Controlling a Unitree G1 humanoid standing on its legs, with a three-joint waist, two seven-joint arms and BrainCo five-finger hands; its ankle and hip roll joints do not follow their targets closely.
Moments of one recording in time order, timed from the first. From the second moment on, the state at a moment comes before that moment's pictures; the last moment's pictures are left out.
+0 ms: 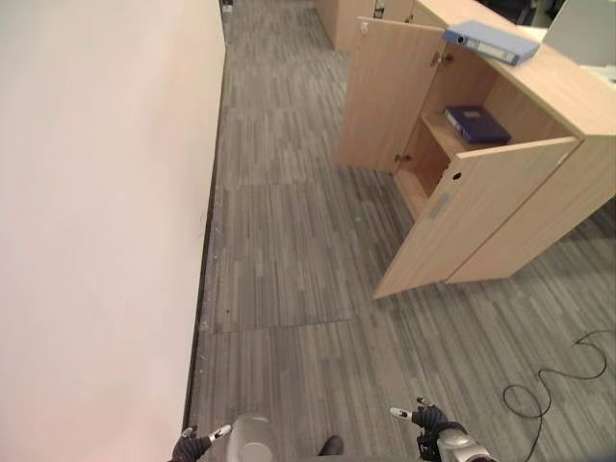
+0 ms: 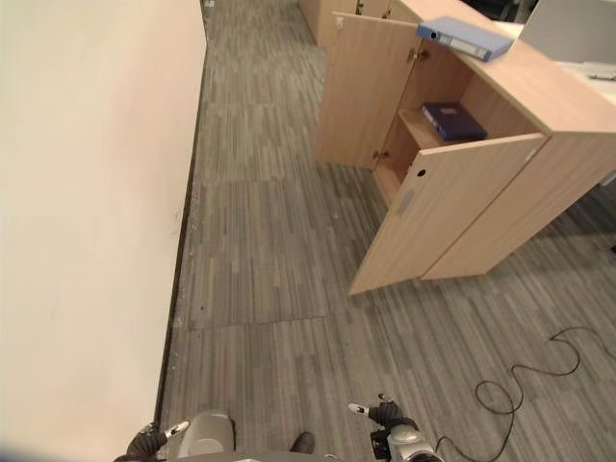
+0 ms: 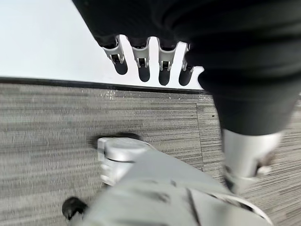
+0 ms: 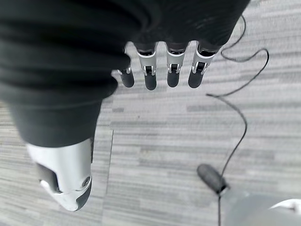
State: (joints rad) left arm 0.04 0.25 -0.08 1.26 -0.23 -0.17 0.14; right arm -0.12 -0.22 0.31 1.27 0.22 -0.08 -0.09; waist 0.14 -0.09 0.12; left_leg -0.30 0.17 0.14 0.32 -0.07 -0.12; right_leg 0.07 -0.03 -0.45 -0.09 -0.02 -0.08
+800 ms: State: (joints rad) left arm 0.09 0.25 -0.11 1.33 -0.26 -0.14 0.14; right arm -0.07 -0.21 0.28 1.32 0.19 -0.04 -0.07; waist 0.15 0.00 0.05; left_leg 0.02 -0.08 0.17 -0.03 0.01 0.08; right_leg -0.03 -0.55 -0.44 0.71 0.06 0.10
